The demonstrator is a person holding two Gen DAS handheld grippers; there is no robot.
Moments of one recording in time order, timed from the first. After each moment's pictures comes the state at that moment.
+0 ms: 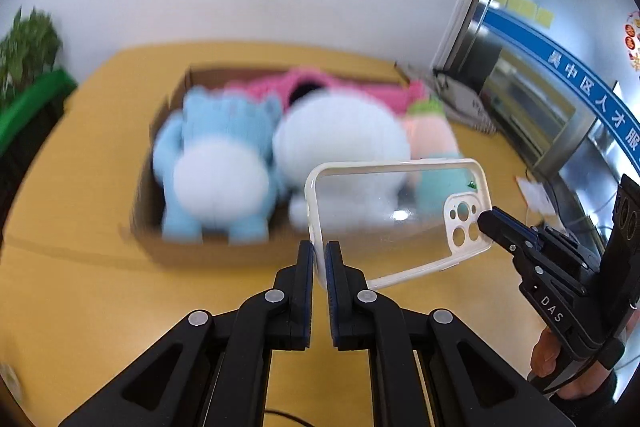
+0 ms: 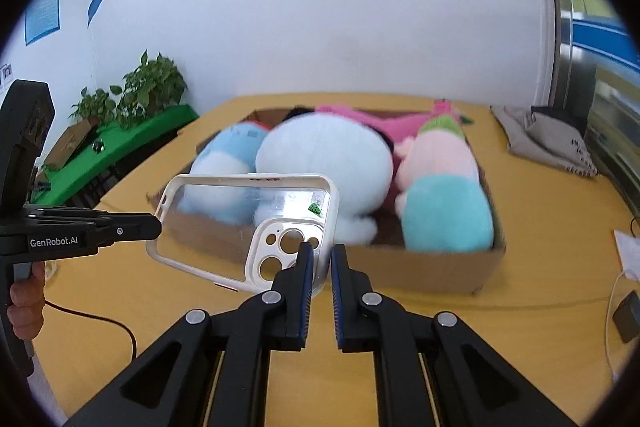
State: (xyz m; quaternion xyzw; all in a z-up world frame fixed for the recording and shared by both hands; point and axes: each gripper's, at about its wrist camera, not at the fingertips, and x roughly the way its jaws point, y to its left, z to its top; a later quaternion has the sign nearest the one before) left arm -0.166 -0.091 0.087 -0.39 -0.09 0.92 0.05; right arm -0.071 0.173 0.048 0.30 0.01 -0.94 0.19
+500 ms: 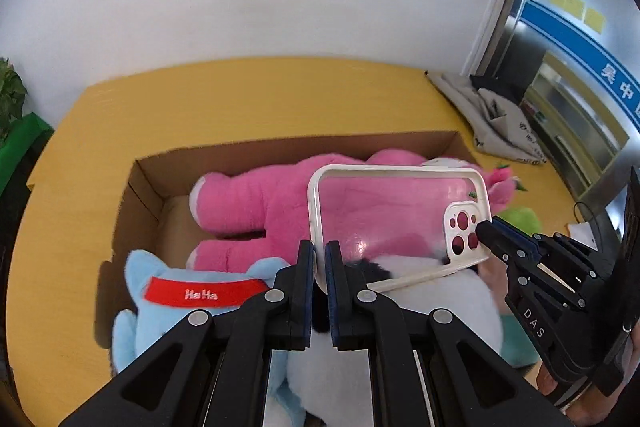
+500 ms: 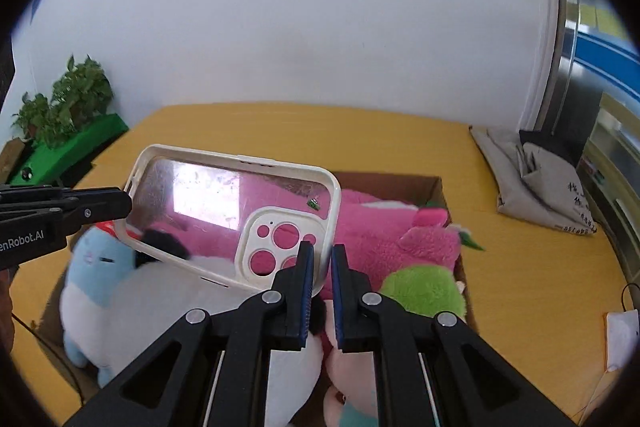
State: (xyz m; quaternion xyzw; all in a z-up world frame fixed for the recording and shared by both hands) left arm -0.406 -0.117 0.056 -0.45 -0.06 0.89 0.04; right arm -0.300 0.153 0.028 0.36 0.04 -0.92 0.10
